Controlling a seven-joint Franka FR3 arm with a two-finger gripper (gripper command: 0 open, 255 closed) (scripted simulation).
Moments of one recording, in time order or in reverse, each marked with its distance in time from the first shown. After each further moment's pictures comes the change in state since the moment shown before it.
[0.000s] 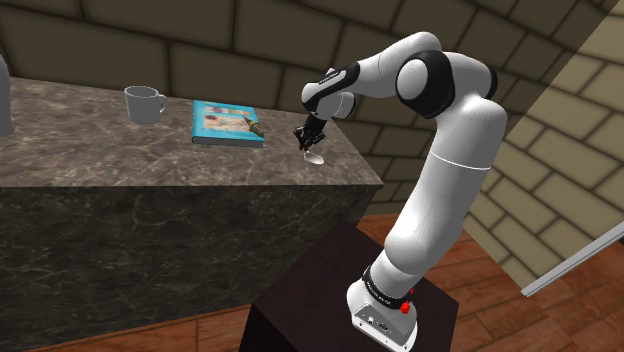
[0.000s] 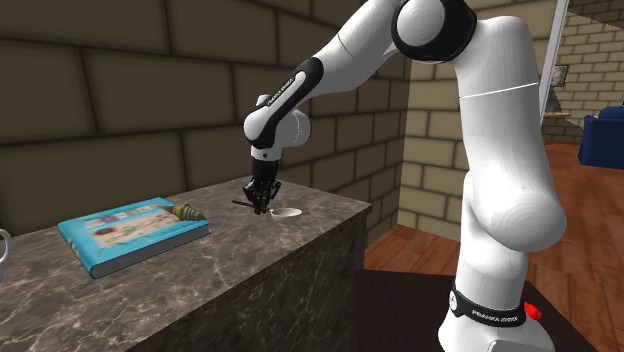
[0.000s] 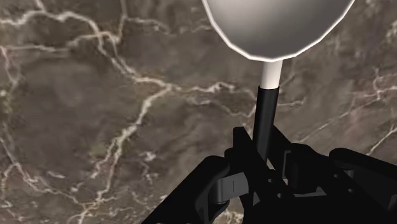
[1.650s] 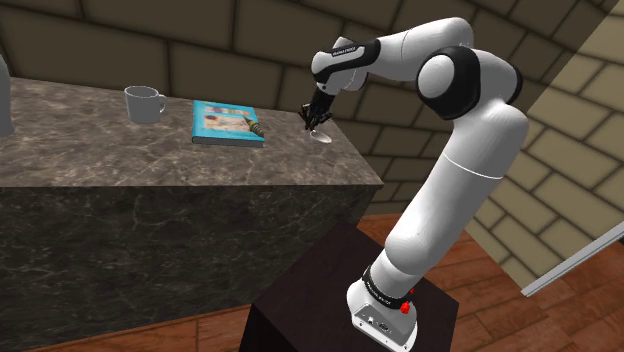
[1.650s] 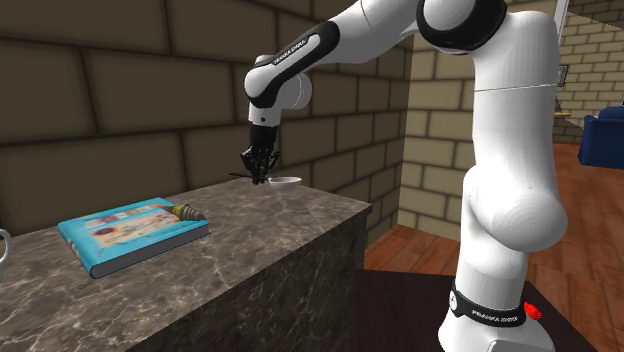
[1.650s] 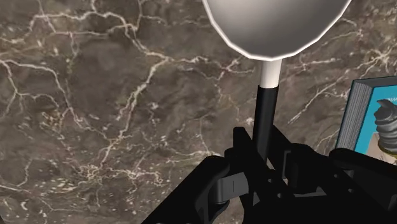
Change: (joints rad) arm 0.013 -0.124 -0.017 0.109 -0.081 -0.223 0.069
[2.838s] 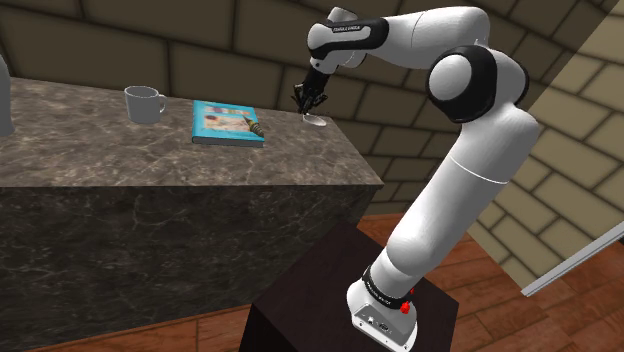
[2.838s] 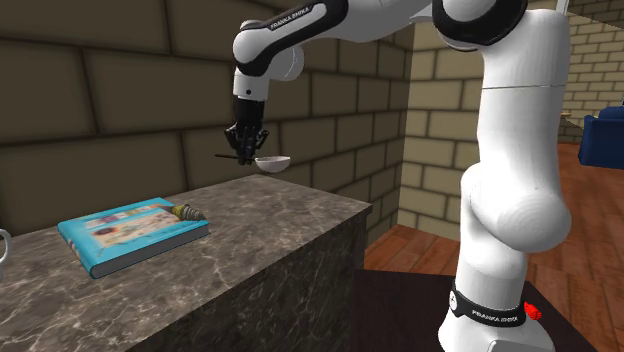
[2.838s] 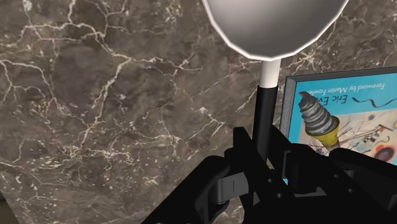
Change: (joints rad) arm 0.051 -0.057 0.041 0.110 -0.046 -0.156 0.126
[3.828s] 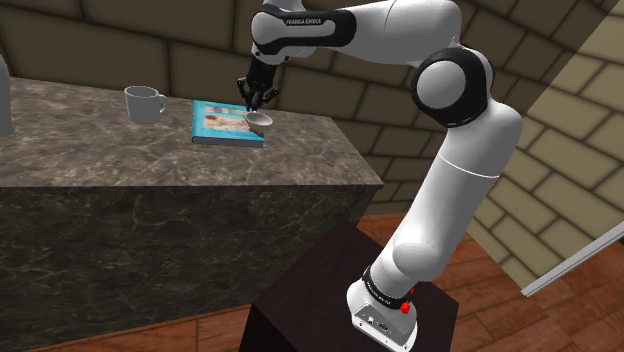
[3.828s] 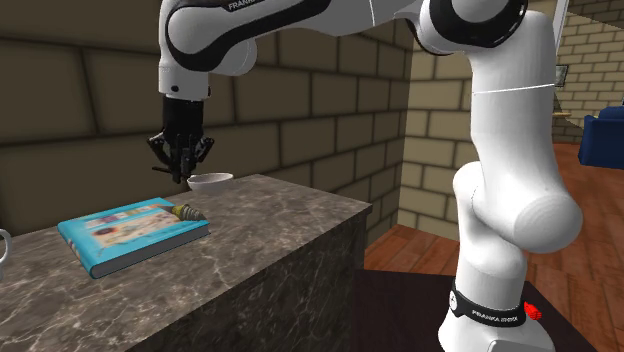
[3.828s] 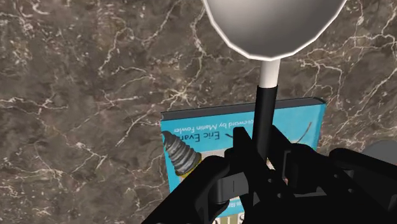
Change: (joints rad) arm 0.181 0.089 0.157 0.119 -0.047 -0.010 0.358
